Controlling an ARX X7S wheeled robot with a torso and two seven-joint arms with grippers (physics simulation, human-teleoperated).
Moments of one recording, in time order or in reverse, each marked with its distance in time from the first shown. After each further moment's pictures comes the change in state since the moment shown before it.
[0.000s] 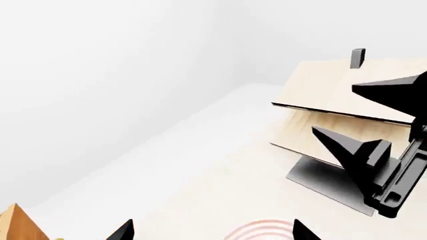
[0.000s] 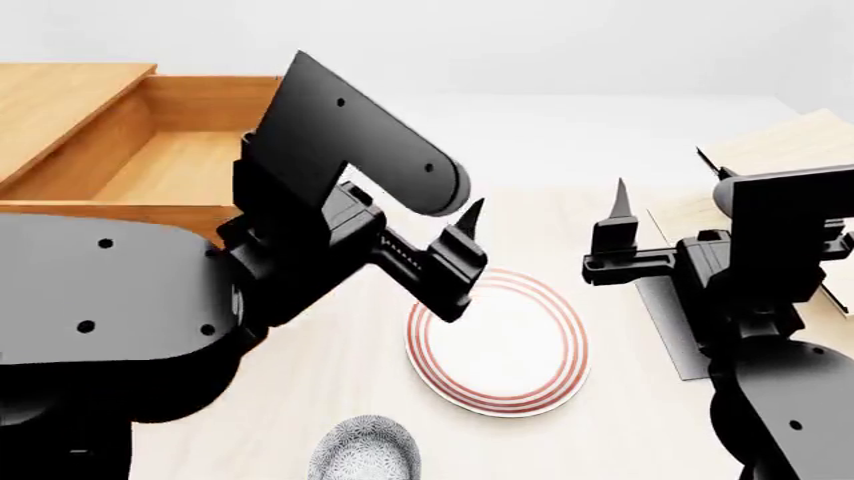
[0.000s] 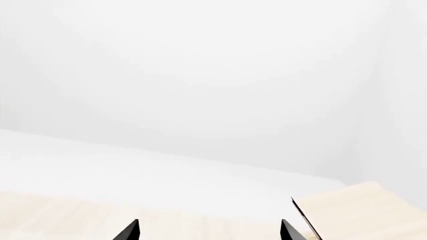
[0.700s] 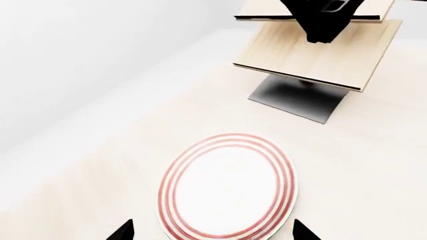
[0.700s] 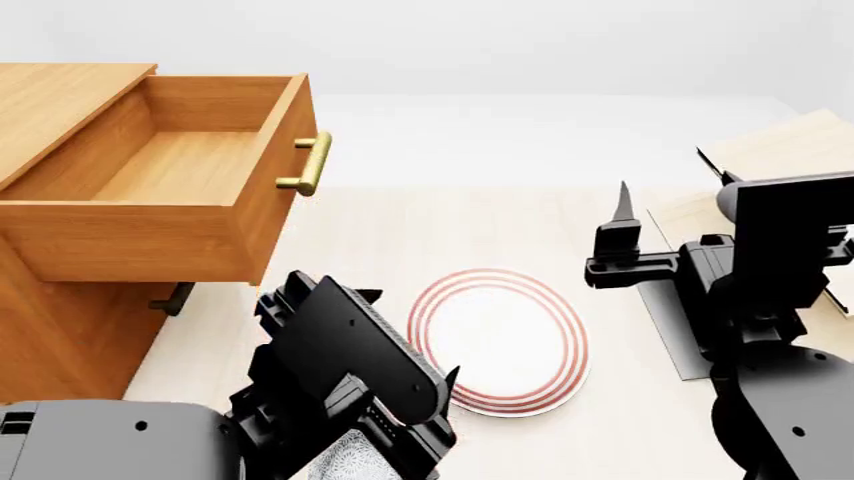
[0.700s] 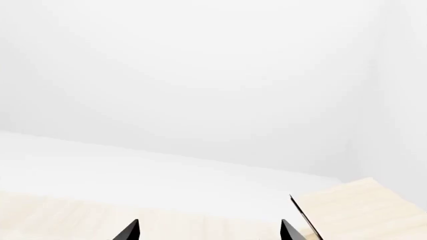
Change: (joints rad) left arm 0.395 -0.174 0.096 0.238 0.058 0.105 0.070; right arm -0.019 0.003 0.010 -0.003 0.012 -0.014 0.011
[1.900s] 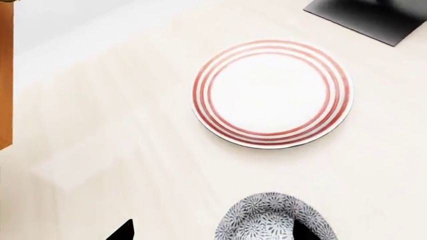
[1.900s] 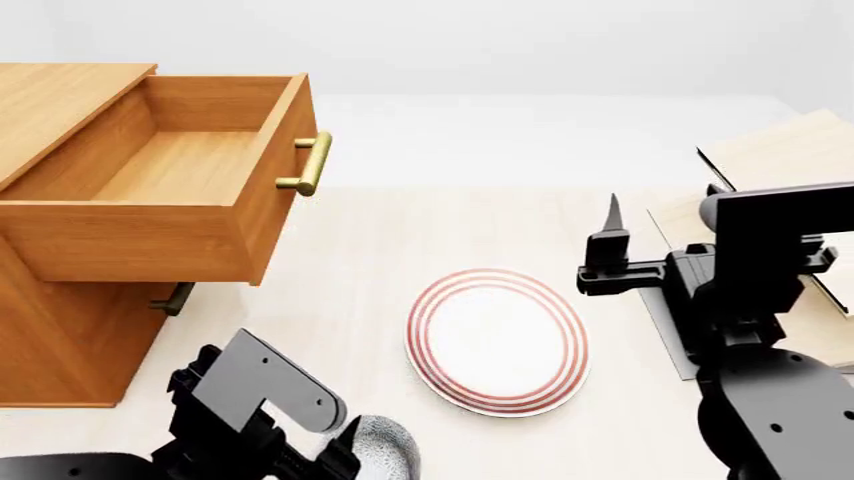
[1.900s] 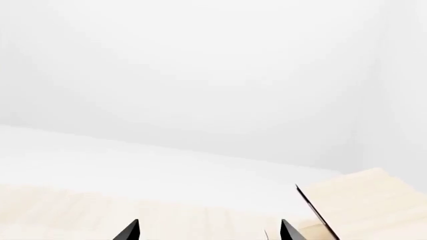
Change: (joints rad) left arm 0.287 -0.264 -0.064 -0.046 0.025 0.126 0.028; right arm -0.037 0.003 -0.027 0.071 -0.002 -0.086 0.011
